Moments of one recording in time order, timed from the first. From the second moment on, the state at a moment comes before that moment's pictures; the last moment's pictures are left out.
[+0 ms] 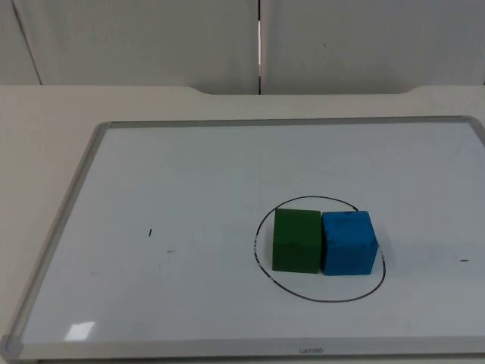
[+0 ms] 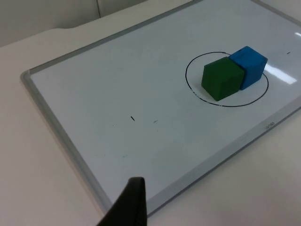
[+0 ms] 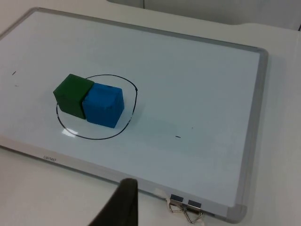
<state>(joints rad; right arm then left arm) 0.29 0.00 -0.52 -0.02 1.09 -0.02 -0.59 0.01 -0.50 -0.01 1.08 0.02</state>
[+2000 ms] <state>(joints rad) 0.29 0.00 -0.52 -0.02 1.09 0.00 0.07 0.01 -0.50 0.00 1.08 0.04</state>
